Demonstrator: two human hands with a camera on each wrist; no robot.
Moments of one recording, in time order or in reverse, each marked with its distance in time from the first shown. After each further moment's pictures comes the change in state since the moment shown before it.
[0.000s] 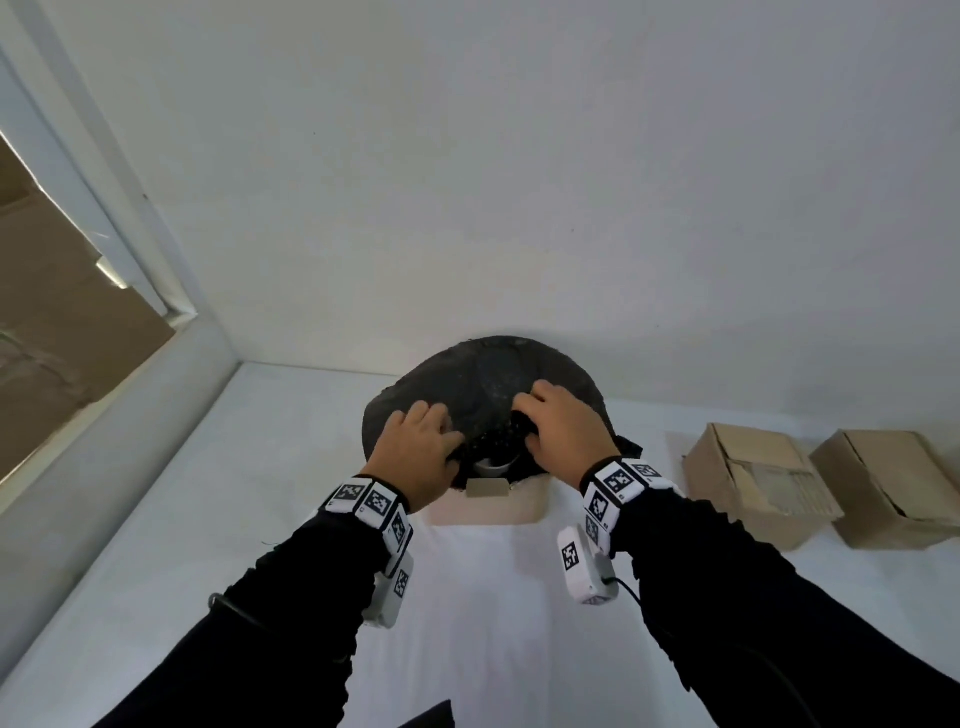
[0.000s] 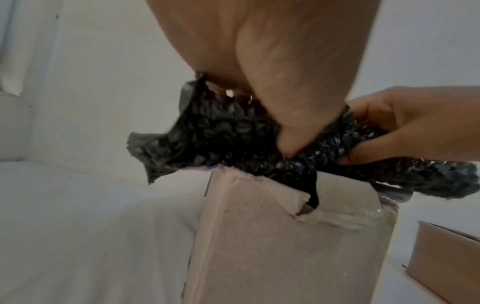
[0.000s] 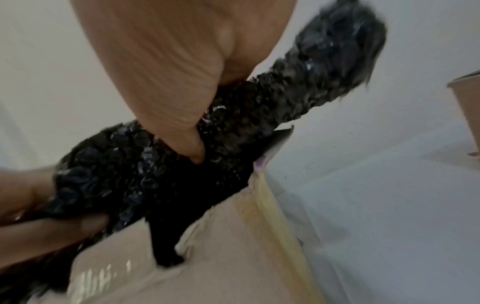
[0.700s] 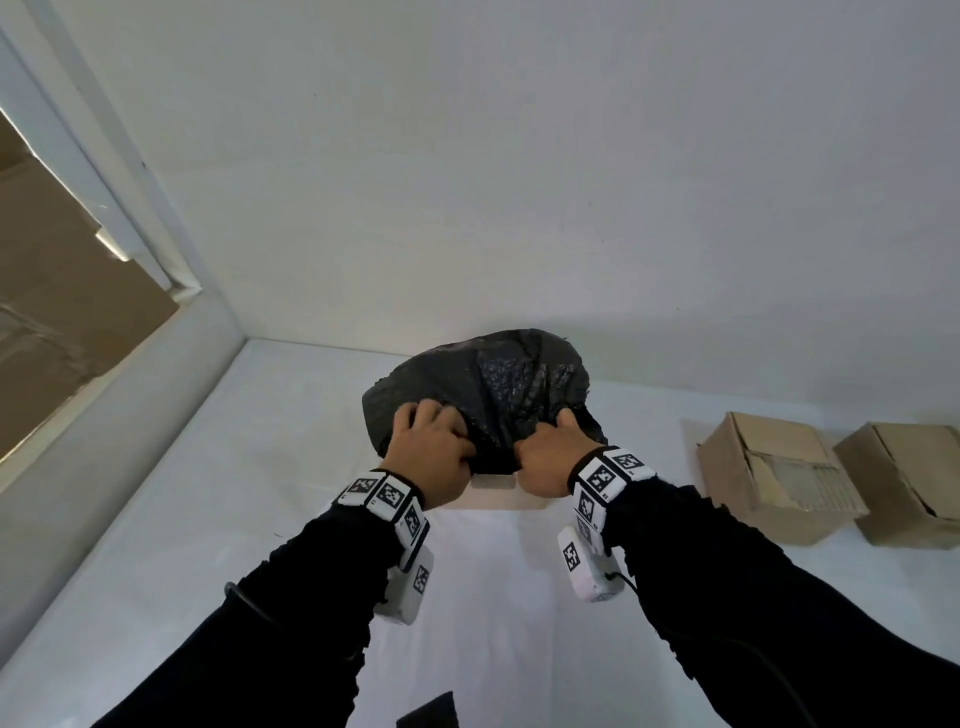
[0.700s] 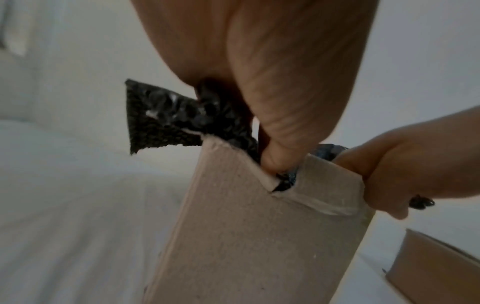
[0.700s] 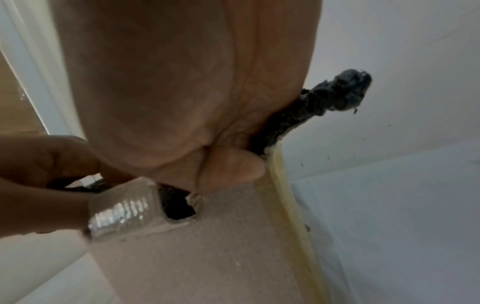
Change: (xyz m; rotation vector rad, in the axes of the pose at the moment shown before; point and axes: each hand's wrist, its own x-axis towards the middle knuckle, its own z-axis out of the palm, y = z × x) left_hand -0.004 0.011 0.029 -0.017 -0.032 -0.088; right_hand 0.007 -0.018 0.023 -0.280 -0.654 -0.055
